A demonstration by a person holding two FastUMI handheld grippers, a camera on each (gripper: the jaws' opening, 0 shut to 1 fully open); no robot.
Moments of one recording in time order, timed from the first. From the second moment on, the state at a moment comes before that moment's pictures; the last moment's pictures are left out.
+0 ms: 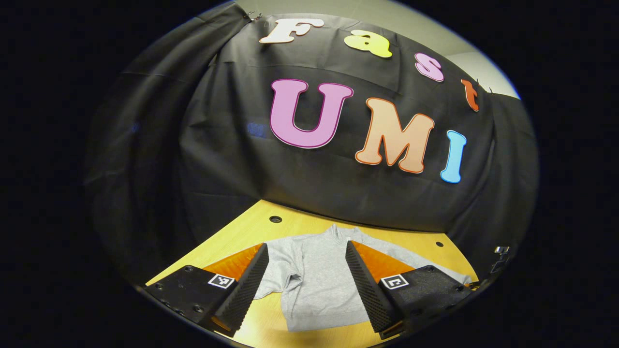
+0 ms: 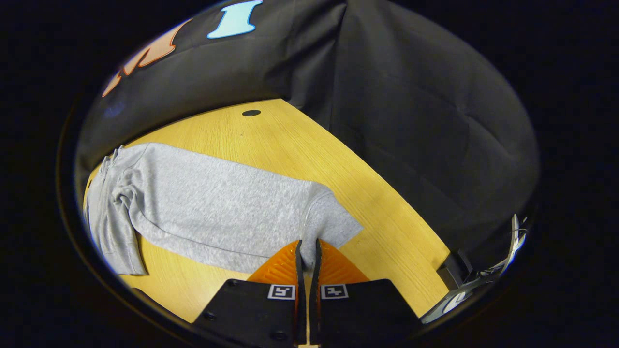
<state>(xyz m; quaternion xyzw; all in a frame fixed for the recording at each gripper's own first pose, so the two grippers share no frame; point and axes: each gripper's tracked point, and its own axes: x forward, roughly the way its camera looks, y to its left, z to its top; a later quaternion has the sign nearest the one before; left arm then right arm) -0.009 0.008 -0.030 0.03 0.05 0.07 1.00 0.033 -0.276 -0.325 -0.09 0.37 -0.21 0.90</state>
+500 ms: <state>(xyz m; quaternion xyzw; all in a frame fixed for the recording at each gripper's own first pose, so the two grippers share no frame) -0.016 0.026 -0.033 0.03 0.05 0.07 1.00 0.065 -0.185 -0.273 -0.08 0.32 -0.15 0.93</state>
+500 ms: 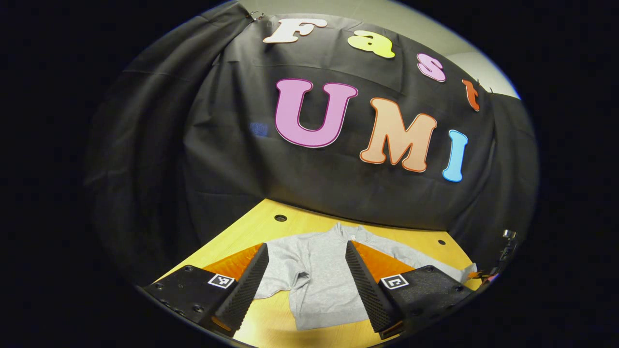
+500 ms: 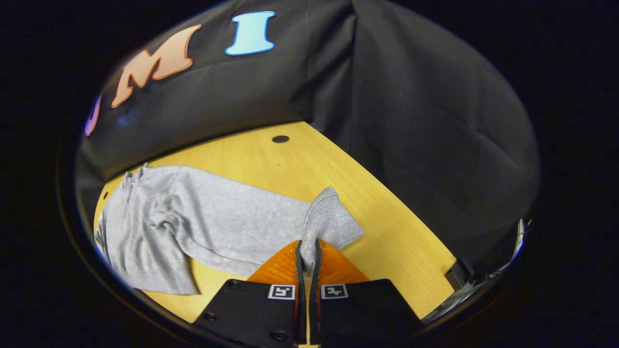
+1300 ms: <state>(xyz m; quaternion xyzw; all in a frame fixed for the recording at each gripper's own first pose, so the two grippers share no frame) -0.050 0.081 -0.042 0.01 0.06 0.11 0.99 0.122 0.127 -0.210 -0.06 0.26 0.11 0.96</state>
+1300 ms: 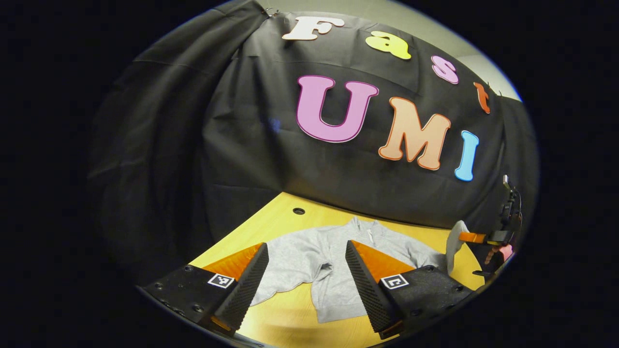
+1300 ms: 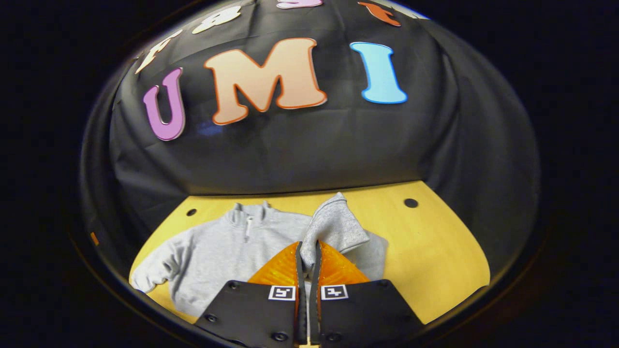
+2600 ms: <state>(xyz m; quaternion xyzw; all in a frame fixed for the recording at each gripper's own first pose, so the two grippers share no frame) -0.106 0.239 -0.192 -0.01 0.19 0.24 0.95 0.048 0.457 -0.321 -0.02 0.31 0.39 0.87</state>
